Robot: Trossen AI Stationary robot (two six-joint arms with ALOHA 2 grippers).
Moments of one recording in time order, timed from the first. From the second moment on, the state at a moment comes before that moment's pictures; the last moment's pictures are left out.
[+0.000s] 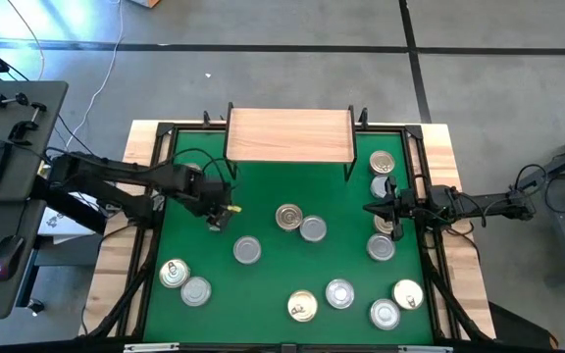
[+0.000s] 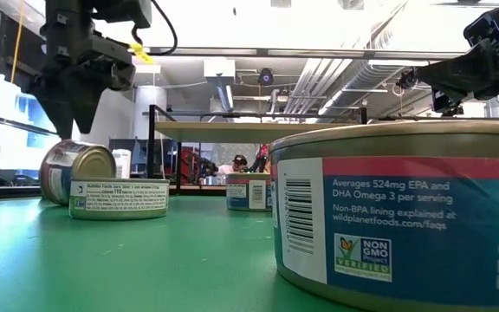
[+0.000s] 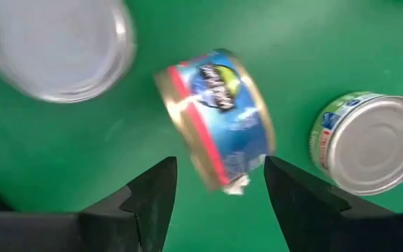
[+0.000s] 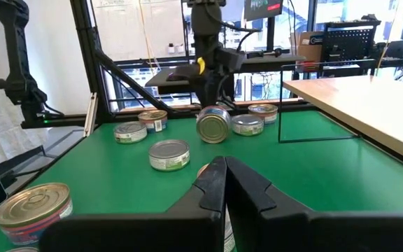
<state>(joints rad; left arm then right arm) 0.00 1.28 0.92 -1.10 -0.01 -1.01 0.10 0.03 0.01 0.02 0.09 0.05</state>
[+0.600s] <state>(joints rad) 0.05 1.28 0.95 -1.04 0.02 -1.10 0.10 0.03 0.01 0.02 0.09 0.16</state>
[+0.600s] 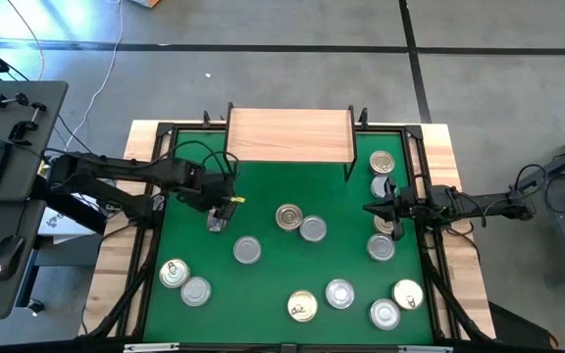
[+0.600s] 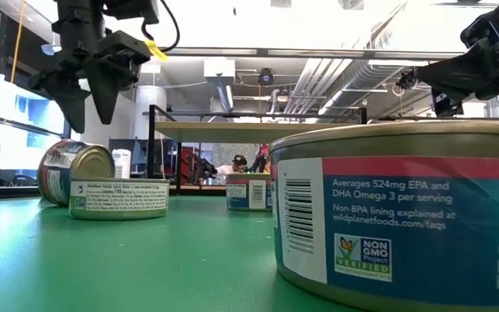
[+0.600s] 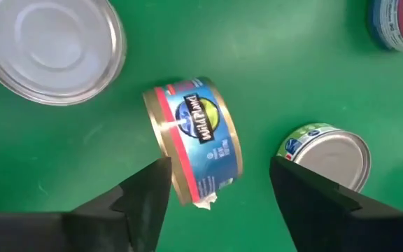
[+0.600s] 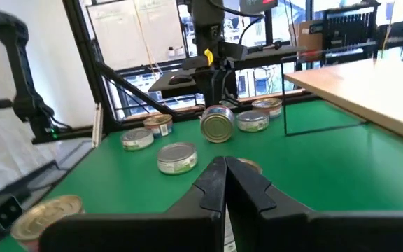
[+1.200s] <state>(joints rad) 0.09 1.46 0.95 -1.04 0.01 -1.10 0.10 0.03 0.01 0.02 0.09 0.27</state>
